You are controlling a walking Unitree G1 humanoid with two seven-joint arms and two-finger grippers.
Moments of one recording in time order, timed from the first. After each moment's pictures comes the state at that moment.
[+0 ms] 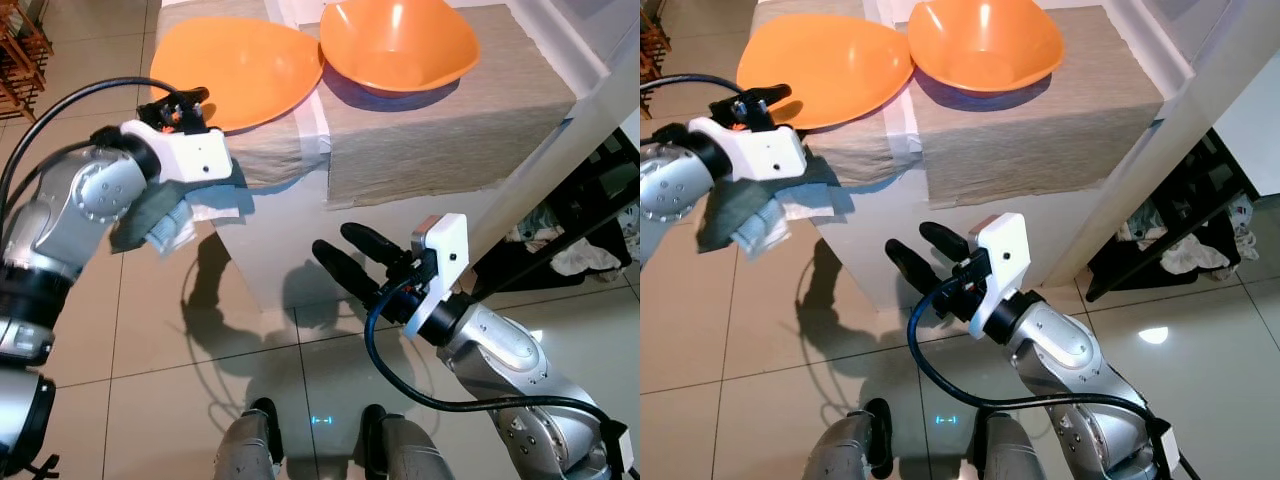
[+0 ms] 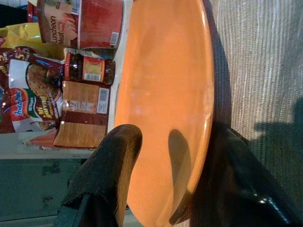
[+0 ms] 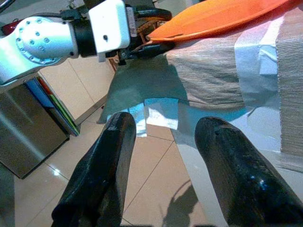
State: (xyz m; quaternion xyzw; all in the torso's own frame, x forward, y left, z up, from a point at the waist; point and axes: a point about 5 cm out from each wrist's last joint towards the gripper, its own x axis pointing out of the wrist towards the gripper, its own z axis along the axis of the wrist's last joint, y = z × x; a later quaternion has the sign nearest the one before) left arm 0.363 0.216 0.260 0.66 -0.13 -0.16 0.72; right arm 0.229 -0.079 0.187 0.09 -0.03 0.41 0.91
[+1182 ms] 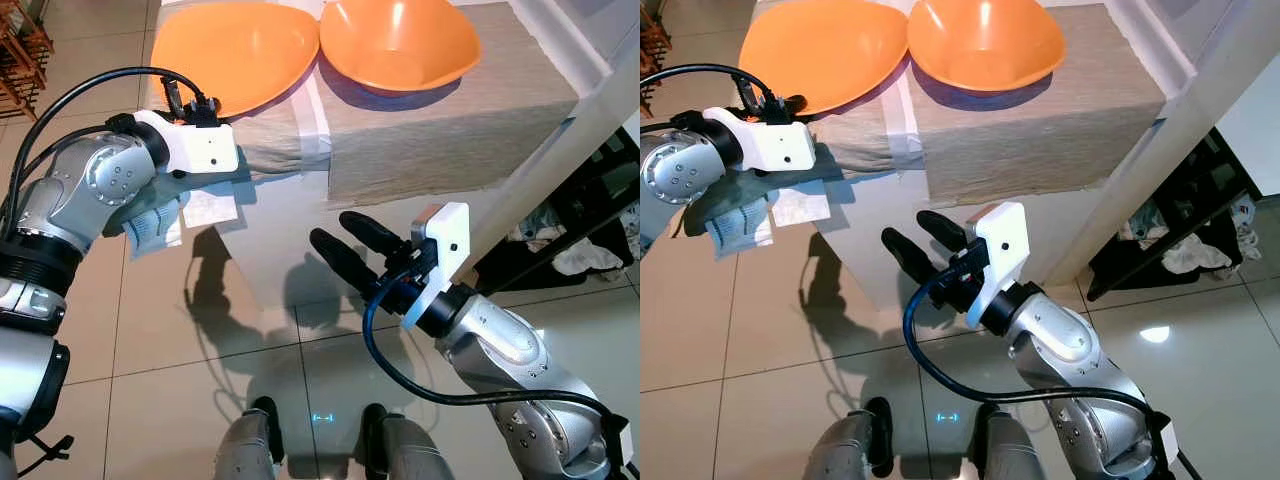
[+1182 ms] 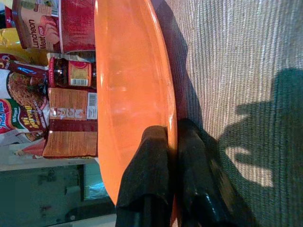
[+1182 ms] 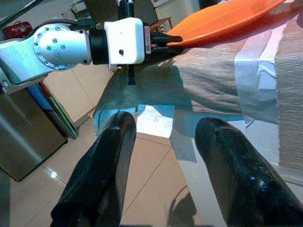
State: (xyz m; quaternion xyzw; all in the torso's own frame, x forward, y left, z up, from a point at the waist) left arm 0.378 0.213 0.260 0.68 -0.12 -0.18 0.71; right arm 0.232 -0.076 0.197 0.09 -0.04 0.41 0.91
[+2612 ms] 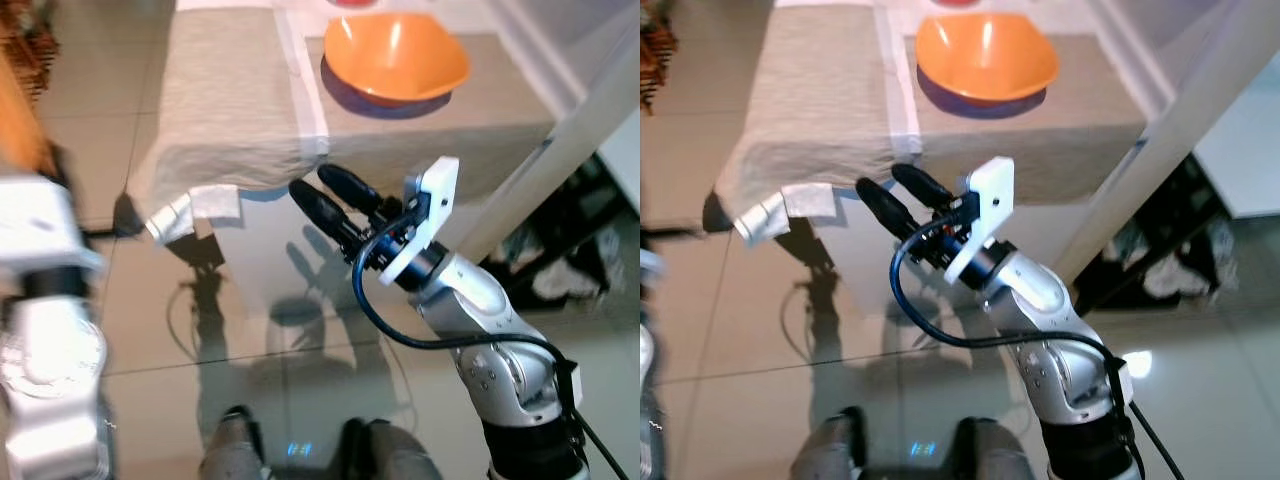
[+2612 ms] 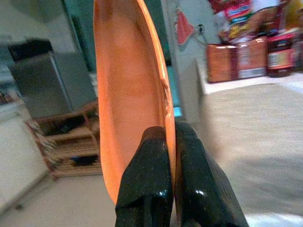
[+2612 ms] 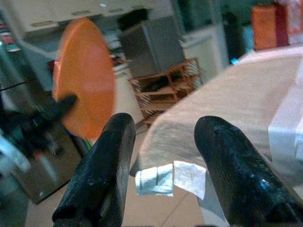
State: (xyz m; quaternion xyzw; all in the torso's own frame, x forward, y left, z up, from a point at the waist) left arm 0.225 0.220 0.222 0.14 -0.19 0.16 0.96; right arm 0.265 -0.057 0.219 0.15 -0.12 0.45 0.87
